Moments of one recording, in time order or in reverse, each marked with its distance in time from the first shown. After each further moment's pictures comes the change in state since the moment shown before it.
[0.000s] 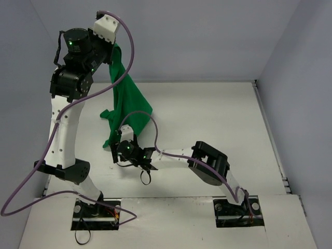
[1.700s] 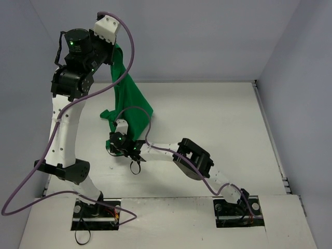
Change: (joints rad) left arm 0.012 -0.002 -0.028 0.015 0.035 -0.017; right arm -0.063 0.275 0.346 -0.053 -0.072 0.113
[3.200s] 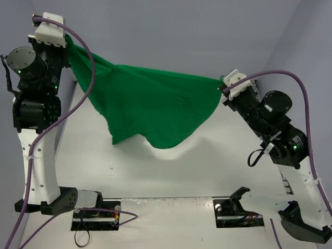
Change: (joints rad) left arm 0.205 -0.321 -0.246 0.189 -0.140 0.018; right arm -0.542 -1.386 -0.200 -0.642 -0.174 -1.326
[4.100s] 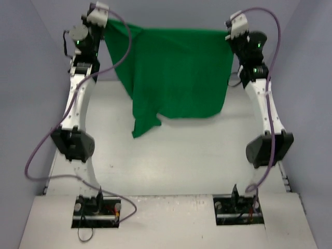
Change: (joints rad) left arm -0.001 0.559 0.075 0.604 0.105 0.079; right arm -0.531 0.763 0.363 0.457 -0.211 0.095
